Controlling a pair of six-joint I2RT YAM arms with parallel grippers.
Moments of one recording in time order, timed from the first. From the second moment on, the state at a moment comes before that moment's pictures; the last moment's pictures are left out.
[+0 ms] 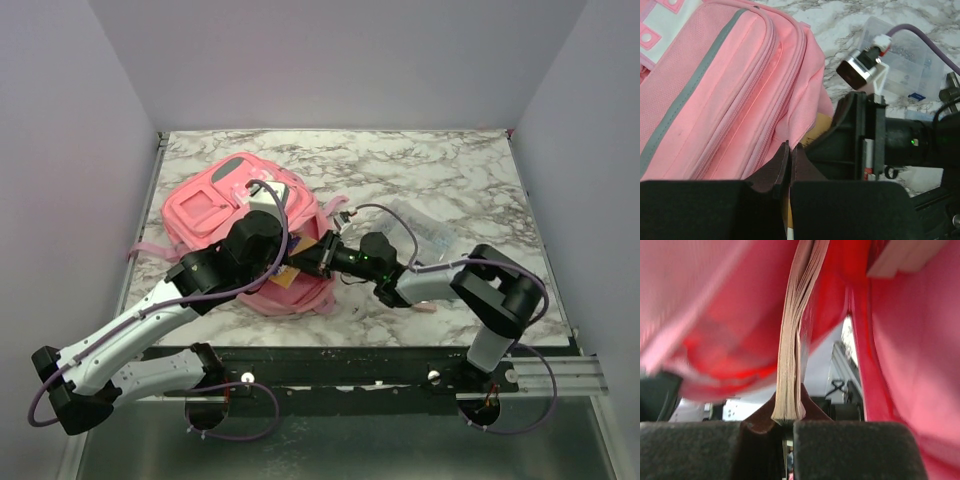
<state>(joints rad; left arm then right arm) -0.90 0.96 1.07 -0.62 -0.46 -0.45 0.89 1.69 0.65 1.02 -0.35 1.43</state>
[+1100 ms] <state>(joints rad) -0.90 0.99 1.15 -0.68 -0.39 -0.40 0.89 2.04 1.02 0.78 -0.10 1.18</state>
